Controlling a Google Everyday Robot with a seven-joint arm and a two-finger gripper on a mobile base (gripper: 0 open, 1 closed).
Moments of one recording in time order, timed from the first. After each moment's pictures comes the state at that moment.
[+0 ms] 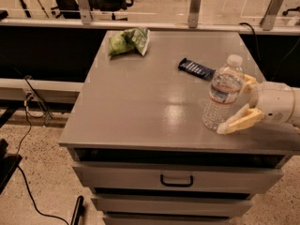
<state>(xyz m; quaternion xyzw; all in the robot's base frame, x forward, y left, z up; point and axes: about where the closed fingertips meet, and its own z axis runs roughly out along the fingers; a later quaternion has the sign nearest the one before) 0.499 -0.171 0.901 -0.47 0.55 0.38 0.58</state>
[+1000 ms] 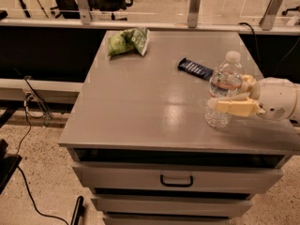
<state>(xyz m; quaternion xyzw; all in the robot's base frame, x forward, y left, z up) 0.505 -0.174 0.911 -0.46 0.55 0.38 0.58</state>
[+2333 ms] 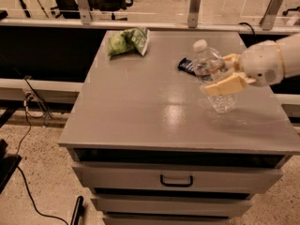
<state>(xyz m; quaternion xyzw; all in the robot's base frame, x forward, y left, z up) 0.538 -0.158 0.920 -0.56 0.66 0.28 0.42</state>
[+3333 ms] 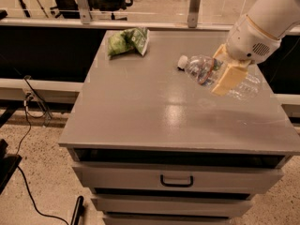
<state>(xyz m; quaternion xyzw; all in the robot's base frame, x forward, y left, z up) 0.528 -0.168 0.925 -0.68 0.71 0.10 0.18</state>
